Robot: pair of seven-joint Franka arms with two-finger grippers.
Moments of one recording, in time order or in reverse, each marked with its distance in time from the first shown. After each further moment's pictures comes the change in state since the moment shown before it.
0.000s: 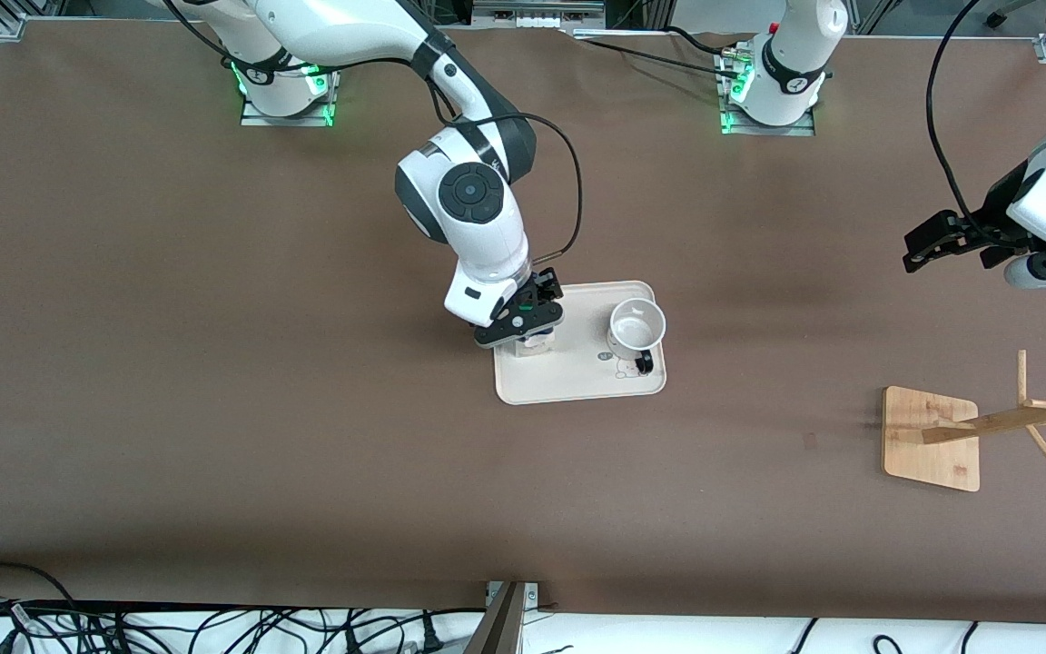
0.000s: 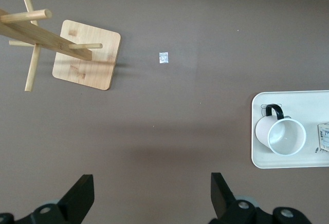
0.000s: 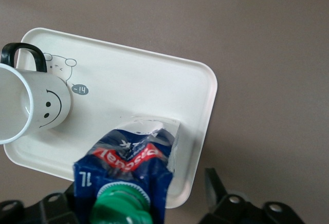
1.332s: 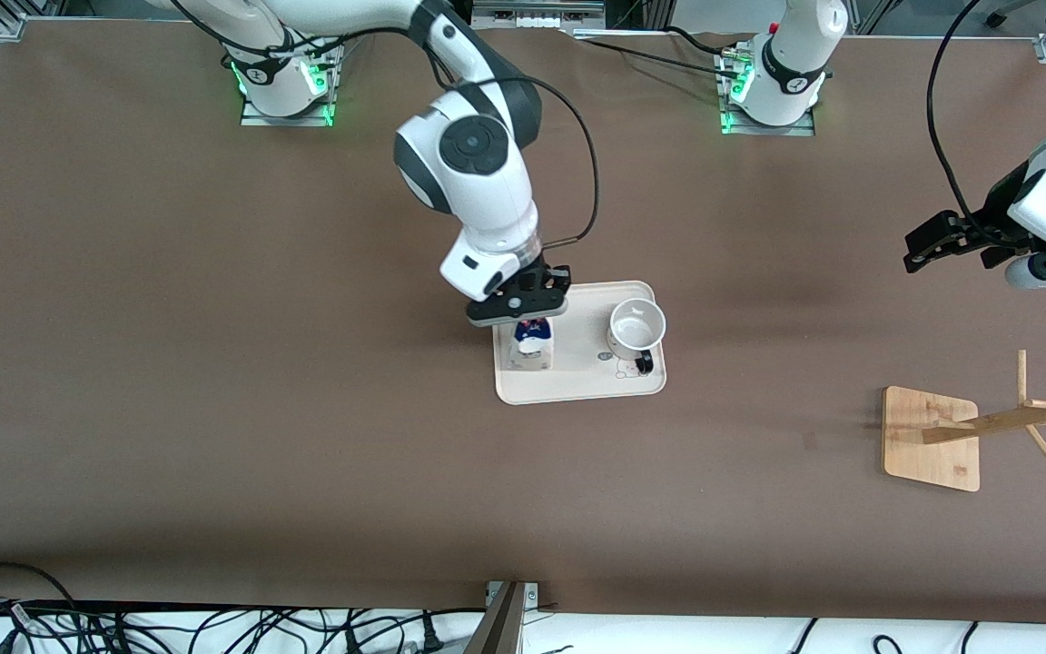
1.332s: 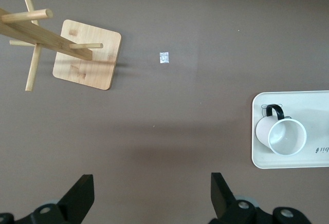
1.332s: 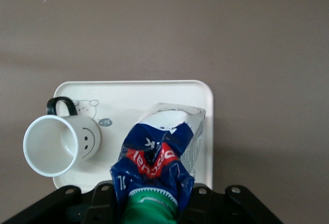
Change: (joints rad) left arm 0.001 0.001 0.001 0.000 0.000 0.000 0.000; right arm 0.032 -0.101 -0.045 0.027 -0.039 -0.057 0.288
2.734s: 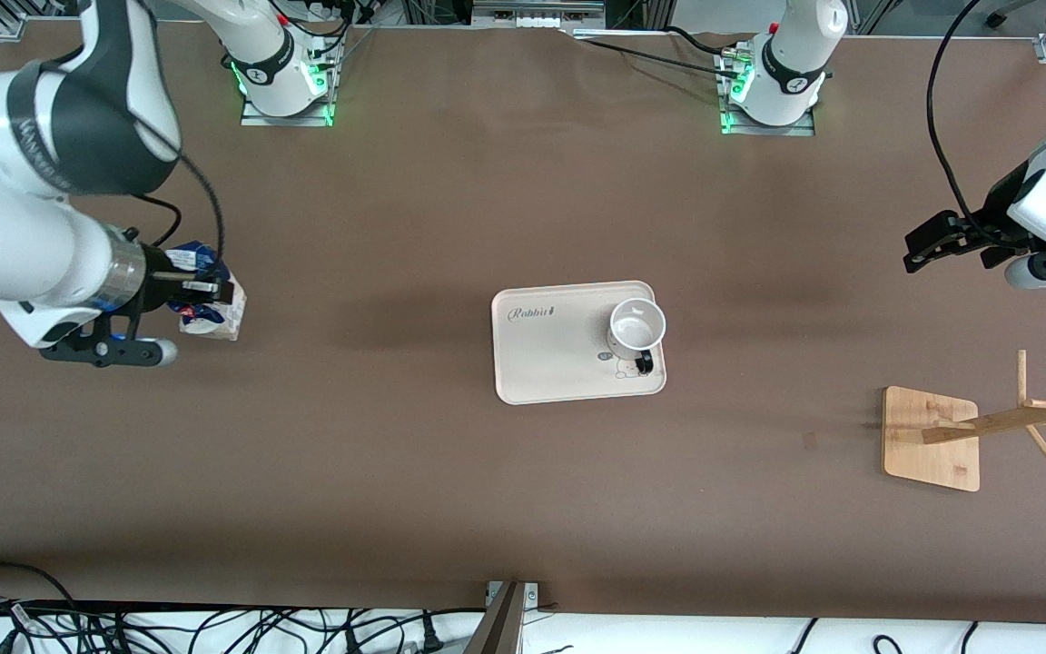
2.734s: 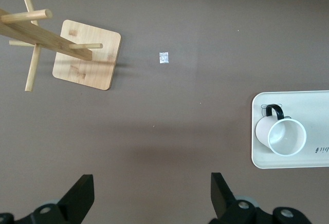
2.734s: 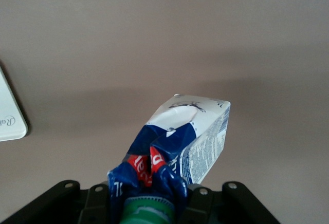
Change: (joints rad) left arm -0.001 0.000 -0.001 0.000 0.000 0.000 0.000; right arm -0.345 -0.180 -0.309 0.018 0.157 -0.664 -0.523
